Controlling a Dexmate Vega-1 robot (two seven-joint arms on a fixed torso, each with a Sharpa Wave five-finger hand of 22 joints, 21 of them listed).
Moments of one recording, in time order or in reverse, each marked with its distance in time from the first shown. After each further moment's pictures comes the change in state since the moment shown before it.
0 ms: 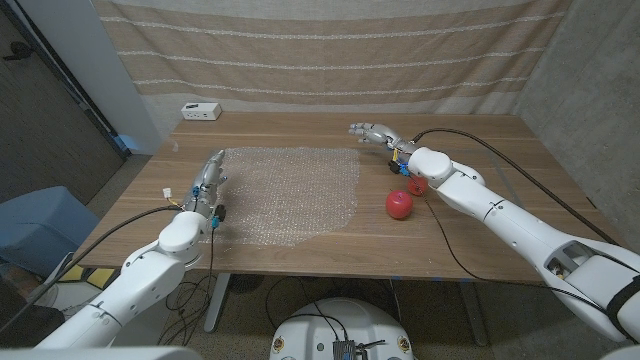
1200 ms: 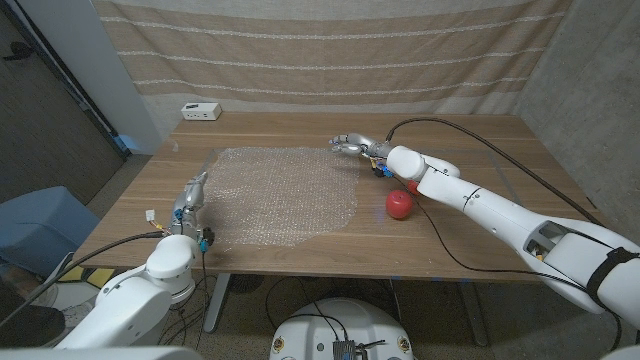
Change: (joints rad) left arm 0.261 -0.047 -0.162 -0.290 0.029 0.246 0.210; left_hand 0.048 -0.001 0.009 -0.041 -0.022 0.005 0.005 0.000 0.000 0.005 0.005 0.000 0.000 0.005 0.005 -0.006 0.000 0.005 -0.005 -0.008 0.000; right arm 0.129 0.052 -0.185 0.065 -0.343 -0.044 0.023; right_hand 0.027 0.017 0.027 0.024 -0.008 0.084 -0.025 0.015 0.000 0.041 -0.019 0.007 0.000 0.002 -0.038 0.008 0.005 -0.004 0.004 0.000 0.000
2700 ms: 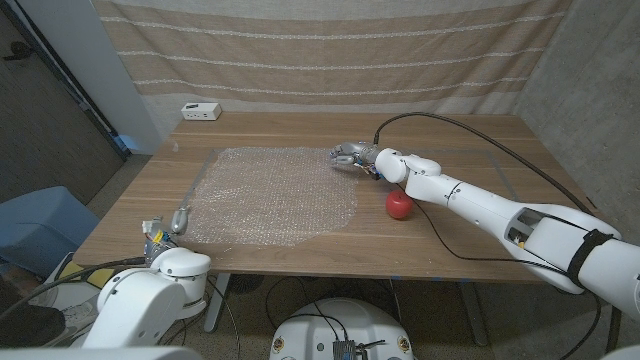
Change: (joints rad) left arm 0.022 -0.317 -0.055 -0.310 0.088 0.730 0.361; left_hand 0.209 -0.048 0.024 -0.218 -0.070 0.115 0.032 0.004 0.005 0.180 0.037 0.028 0.010 0.245 -0.005 0.020 0.003 0.288 0.020 0.043 0.003; right arm 0.089 0.068 -0.123 0.139 -0.231 -0.059 -0.008; right_hand 0.037 0.000 0.026 0.011 0.000 0.054 -0.010 0.001 0.000 0.030 -0.013 0.004 0.000 0.011 -0.021 0.008 0.000 0.008 -0.008 0.000 0.000
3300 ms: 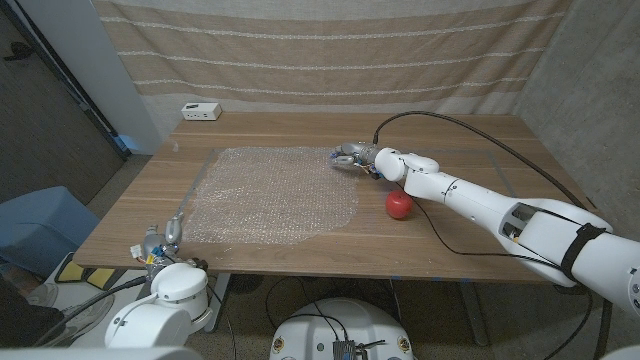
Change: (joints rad) left arm 0.092 -0.108 -0.007 0.128 0.070 -0.447 -0.103; left_hand 0.104 0.051 0.019 -0.019 0.012 -0.008 0.032 -0.004 0.005 0.036 0.025 -0.008 0.000 0.035 0.010 -0.013 -0.003 0.049 -0.008 -0.013 -0.005; right arm 0.034 0.036 -0.022 0.086 0.009 0.025 0.004; right_hand 0.004 -0.004 0.004 0.004 0.000 0.000 0.000 0.000 0.000 0.000 0.000 -0.005 0.000 0.005 -0.005 0.000 0.000 0.005 -0.009 0.003 0.000
